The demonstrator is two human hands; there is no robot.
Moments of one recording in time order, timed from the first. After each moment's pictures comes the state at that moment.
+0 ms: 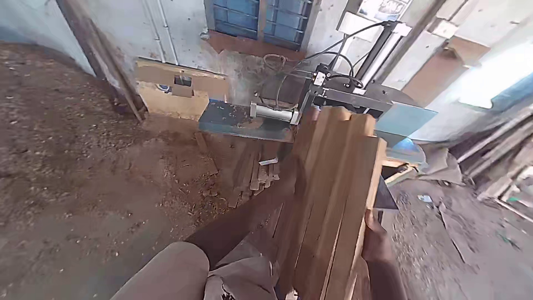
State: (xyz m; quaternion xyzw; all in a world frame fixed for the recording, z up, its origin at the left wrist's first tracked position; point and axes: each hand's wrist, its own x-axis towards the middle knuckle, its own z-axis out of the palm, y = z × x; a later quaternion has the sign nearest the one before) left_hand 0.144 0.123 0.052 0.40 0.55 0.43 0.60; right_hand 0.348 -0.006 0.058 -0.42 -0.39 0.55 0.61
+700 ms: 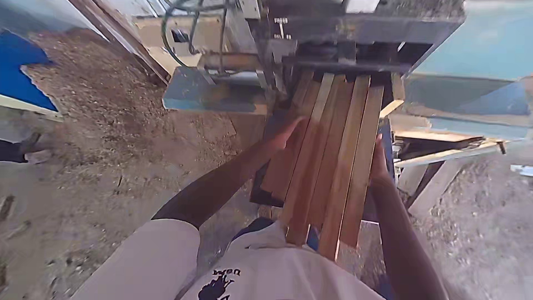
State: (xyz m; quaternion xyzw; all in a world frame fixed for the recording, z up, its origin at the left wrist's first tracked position) left_hand 0.308 0.328 0.018 0.32 0.69 0.27 0.59; right_hand 0.572 0.284 -0.021 -0.49 -0.31 0.64 0.51
